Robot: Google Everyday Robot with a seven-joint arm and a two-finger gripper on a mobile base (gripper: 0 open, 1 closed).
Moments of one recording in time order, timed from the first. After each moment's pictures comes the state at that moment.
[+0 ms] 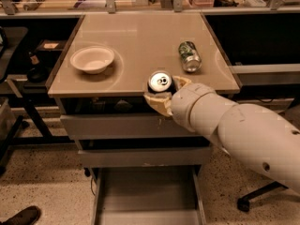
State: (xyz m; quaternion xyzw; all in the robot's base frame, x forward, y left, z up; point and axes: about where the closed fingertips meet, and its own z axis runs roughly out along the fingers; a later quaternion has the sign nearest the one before) arm 0.524 -0.043 0.883 -0.30 0.75 0.08 0.58
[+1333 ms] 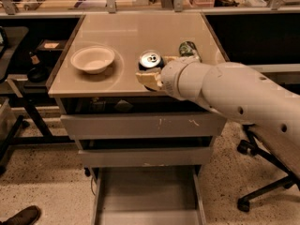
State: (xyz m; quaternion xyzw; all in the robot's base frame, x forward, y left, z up) arm 0.591 -0.018 0.898 -0.31 0.75 0.12 0.57
